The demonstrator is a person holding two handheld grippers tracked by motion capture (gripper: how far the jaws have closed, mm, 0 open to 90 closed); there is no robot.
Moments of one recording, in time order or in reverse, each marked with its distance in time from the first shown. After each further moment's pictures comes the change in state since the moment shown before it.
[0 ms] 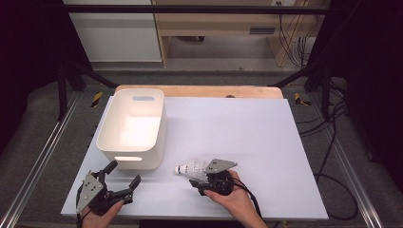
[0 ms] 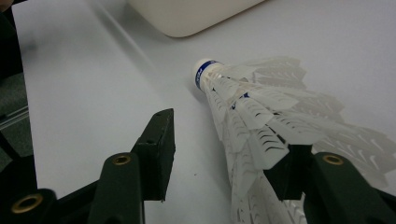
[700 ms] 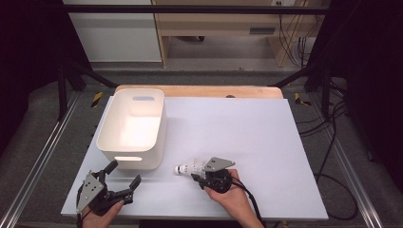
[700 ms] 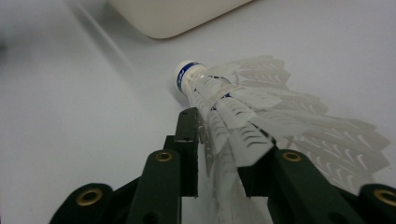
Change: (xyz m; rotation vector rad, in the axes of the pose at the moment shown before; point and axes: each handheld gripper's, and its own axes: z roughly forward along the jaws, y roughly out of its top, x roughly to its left) left arm -0.001 0.000 0.000 0.000 -0.003 0.001; right arm -0.003 0.001 0.008 -0.005 -0.056 -0.008
